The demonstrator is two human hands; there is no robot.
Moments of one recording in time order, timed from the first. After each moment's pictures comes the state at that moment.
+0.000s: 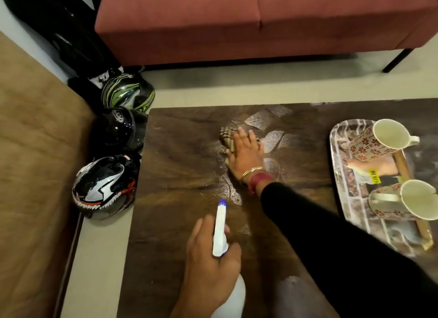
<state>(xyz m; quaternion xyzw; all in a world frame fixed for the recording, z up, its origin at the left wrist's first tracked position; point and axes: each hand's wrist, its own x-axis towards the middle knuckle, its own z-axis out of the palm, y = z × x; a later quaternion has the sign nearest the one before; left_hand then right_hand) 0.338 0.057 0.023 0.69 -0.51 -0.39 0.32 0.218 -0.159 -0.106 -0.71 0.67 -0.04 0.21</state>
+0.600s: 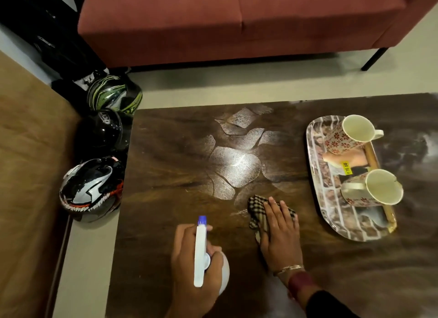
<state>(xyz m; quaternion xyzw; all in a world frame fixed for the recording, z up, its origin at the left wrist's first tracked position) 0.327 0.085 0.021 0.63 -0.59 -0.29 0.42 0.112 0.071 -0.119 -0.67 0.71 -0.11 0.18</state>
